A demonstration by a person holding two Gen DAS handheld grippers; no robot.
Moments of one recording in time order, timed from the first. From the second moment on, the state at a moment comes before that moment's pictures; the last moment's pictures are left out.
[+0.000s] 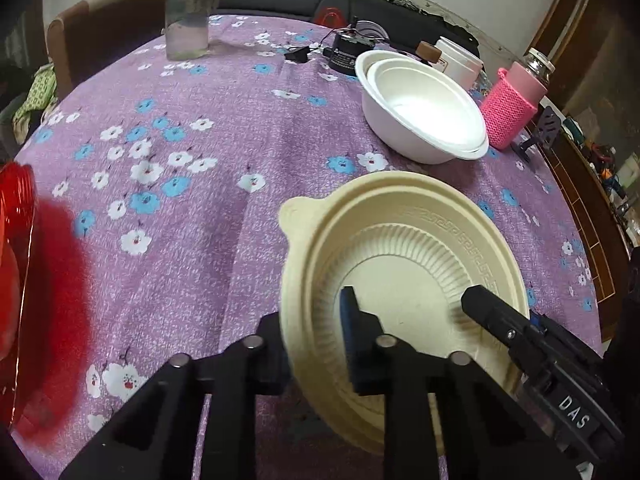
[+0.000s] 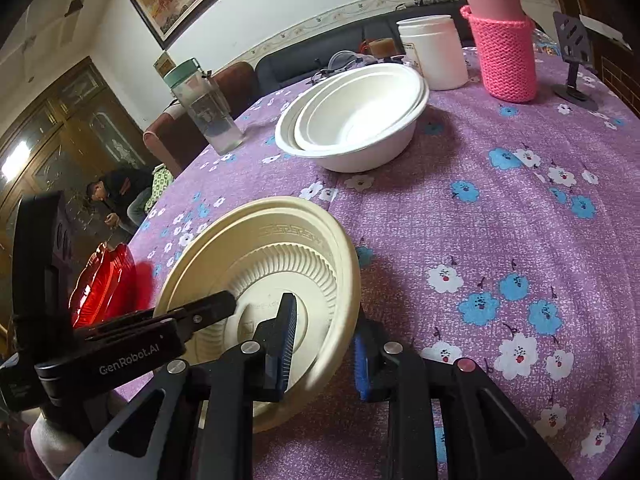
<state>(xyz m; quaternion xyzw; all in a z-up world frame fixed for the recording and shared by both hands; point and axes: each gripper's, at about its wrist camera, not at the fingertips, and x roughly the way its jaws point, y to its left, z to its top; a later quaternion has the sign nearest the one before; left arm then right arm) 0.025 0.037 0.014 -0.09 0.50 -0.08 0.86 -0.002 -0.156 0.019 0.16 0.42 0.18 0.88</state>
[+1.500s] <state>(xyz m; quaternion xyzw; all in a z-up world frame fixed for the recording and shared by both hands) -0.114 0.242 0.134 -0.15 0.34 0.05 0.93 -0.067 0.050 0.126 0.11 0.33 0.31 0.88</state>
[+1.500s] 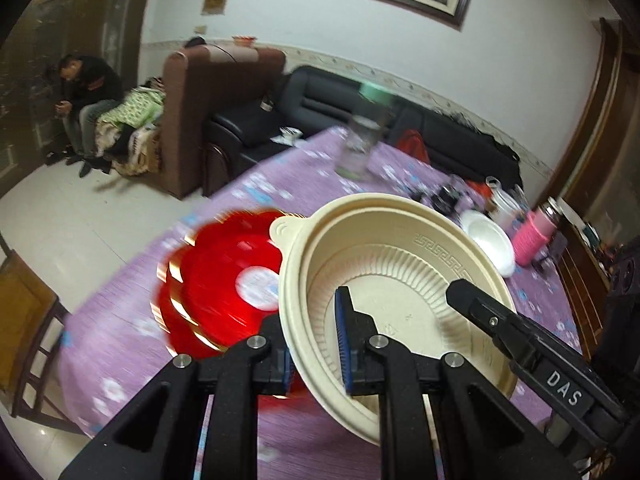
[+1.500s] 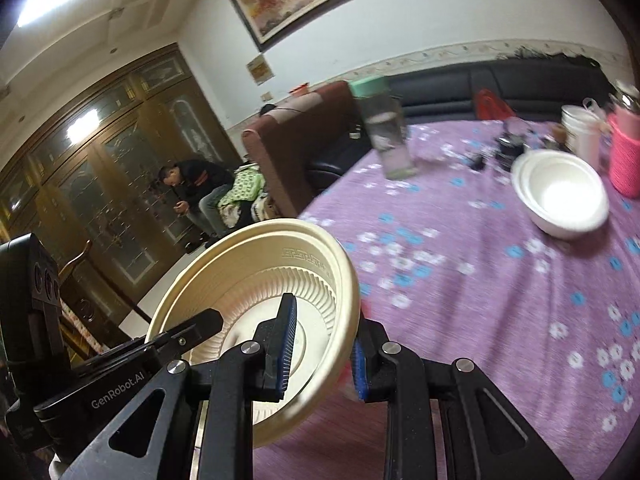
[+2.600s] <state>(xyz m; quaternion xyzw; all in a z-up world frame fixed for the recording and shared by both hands) -0.047 0.319 0.084 -0.13 0.38 0.11 0.91 -0.007 0.154 0.077 0.04 0.38 0.28 0.88</state>
